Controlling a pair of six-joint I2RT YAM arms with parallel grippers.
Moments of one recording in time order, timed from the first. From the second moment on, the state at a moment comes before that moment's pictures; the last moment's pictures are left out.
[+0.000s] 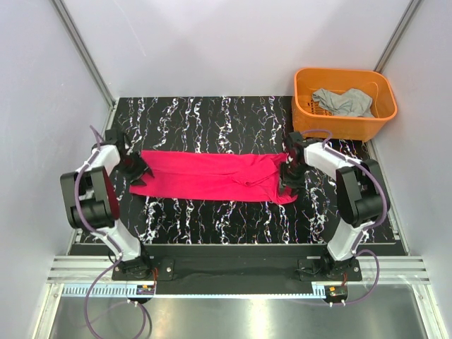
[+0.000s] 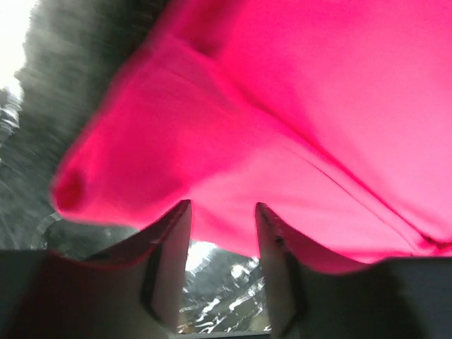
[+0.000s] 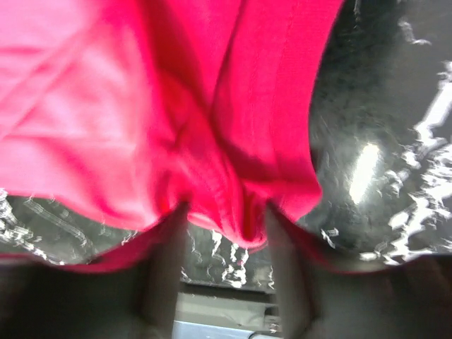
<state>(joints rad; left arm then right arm) 0.25 1.73 1.11 -0.72 0.22 -0.50 0.30 1.78 1.14 -0.82 -0.11 0.39</state>
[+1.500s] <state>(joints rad) -0.53 1.91 1.36 -0.56 0.56 -0.60 0.26 1.72 1.35 -0.79 -0.23 0.68</state>
